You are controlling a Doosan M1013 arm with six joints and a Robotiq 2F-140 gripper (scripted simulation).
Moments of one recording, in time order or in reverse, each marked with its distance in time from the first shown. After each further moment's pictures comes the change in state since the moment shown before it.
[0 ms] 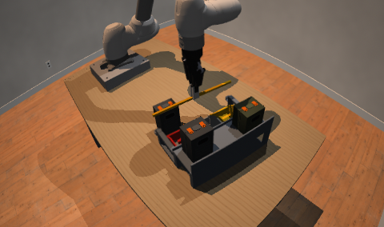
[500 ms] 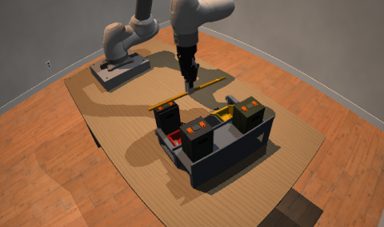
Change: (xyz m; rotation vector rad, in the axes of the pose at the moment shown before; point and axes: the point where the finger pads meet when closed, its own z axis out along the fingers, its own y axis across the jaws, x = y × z) arm 0.000 -0.038 0.001 0.001 -0.001 0.000
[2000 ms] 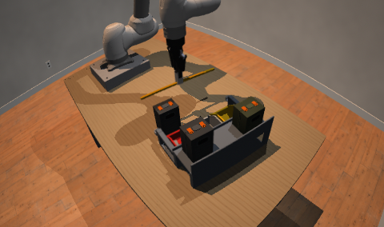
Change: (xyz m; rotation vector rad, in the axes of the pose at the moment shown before) arm 0.000 -0.086 0.000 -0.003 0.001 0.000
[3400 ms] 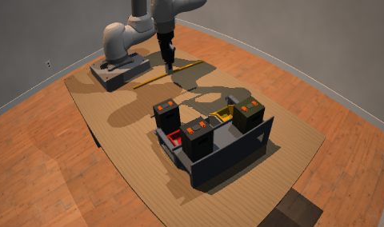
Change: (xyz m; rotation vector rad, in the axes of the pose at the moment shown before) arm 0.000 -0.093 0.001 0.002 -0.001 0.000
